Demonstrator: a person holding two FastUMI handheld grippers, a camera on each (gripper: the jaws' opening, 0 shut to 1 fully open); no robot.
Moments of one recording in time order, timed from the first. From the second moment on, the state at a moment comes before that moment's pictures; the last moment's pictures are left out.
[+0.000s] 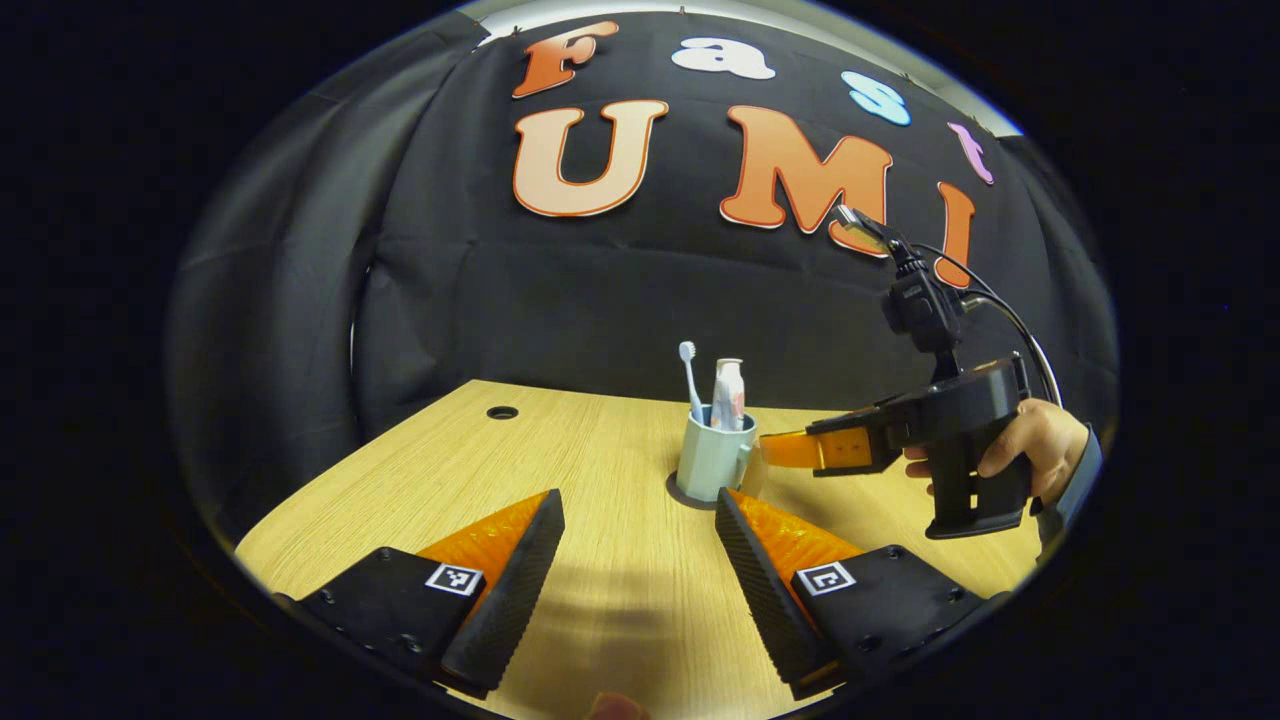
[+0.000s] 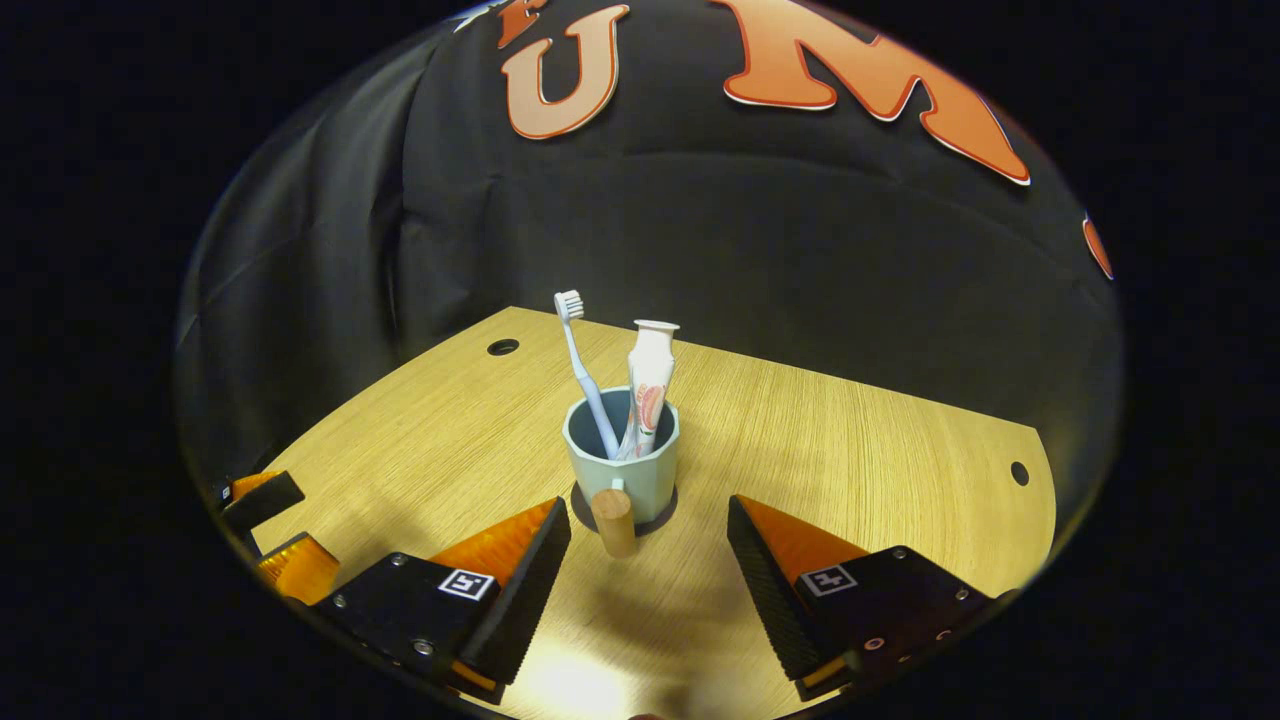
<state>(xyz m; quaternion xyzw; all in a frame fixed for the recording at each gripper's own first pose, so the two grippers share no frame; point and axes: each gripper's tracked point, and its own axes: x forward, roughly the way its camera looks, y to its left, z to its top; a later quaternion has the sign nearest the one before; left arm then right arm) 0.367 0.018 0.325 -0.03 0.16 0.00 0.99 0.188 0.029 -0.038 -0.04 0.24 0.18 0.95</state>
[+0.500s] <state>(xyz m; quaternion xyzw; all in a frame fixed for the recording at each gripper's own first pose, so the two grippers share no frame) 0.373 -0.014 0.335 0.00 0.14 -0.01 0.99 0.150 -0.030 -0.026 -0.02 0.18 0.15 0.97</state>
